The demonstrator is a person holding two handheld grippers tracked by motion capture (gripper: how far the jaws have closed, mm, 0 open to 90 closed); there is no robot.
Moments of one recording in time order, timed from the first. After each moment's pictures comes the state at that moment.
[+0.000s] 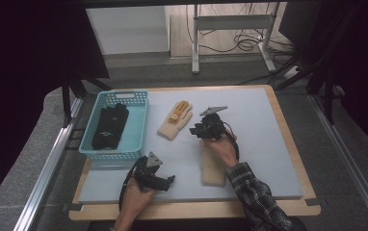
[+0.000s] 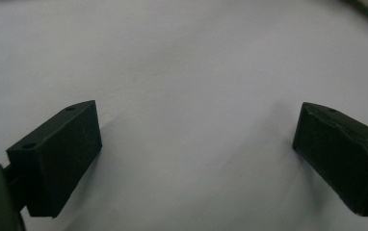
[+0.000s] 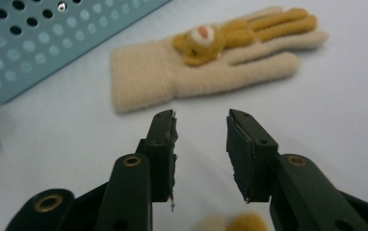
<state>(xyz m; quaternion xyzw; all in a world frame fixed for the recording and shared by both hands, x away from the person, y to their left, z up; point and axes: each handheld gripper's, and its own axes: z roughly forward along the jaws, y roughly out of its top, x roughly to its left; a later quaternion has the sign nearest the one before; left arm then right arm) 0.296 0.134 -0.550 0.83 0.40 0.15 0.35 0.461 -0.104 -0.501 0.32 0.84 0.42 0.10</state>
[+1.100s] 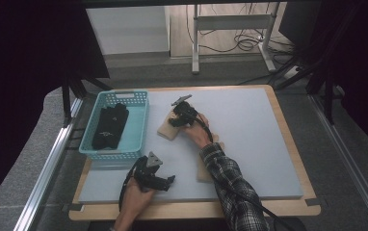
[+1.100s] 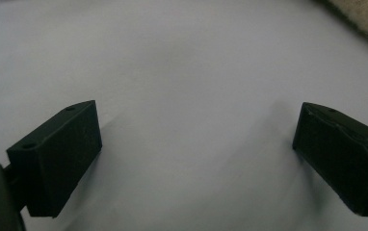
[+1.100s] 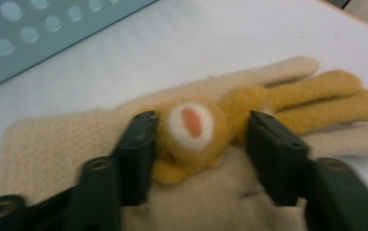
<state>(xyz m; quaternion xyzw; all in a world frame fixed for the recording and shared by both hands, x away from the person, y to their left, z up) 0.296 0.133 -0.550 0.83 0.40 0.15 0.35 0.531 -0.008 -0.528 0.30 0.87 0.35 0.16</state>
